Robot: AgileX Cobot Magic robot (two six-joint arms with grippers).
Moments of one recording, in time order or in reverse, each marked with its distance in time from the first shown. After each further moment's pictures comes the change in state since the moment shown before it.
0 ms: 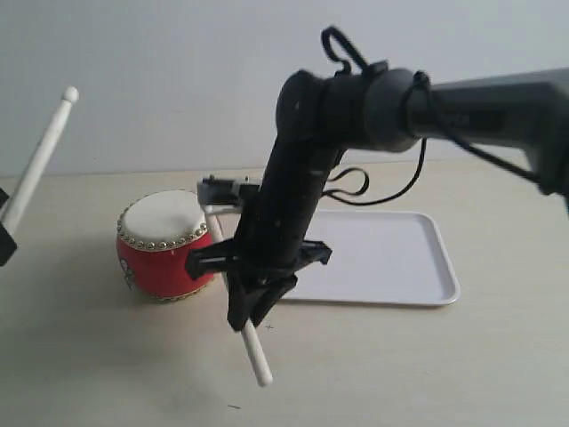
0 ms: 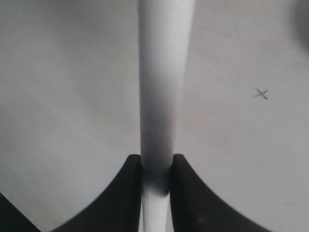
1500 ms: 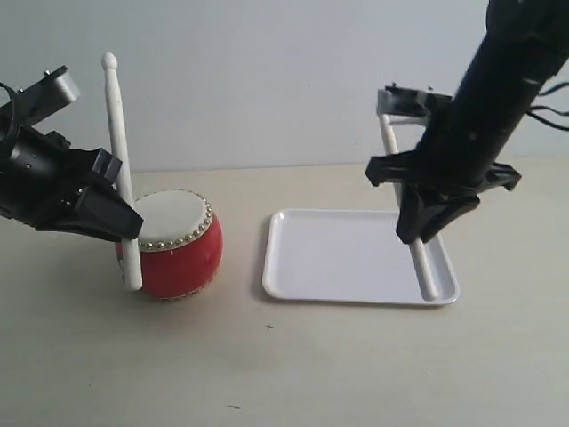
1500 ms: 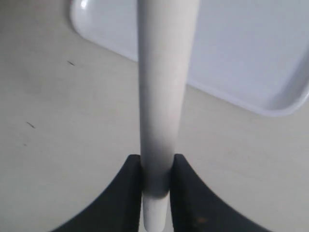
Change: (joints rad) left arm -0.117 0.147 0.023 -0.402 -0.204 0.107; right arm -0.370 -0.352 0.256 -0.153 0.002 -0.019
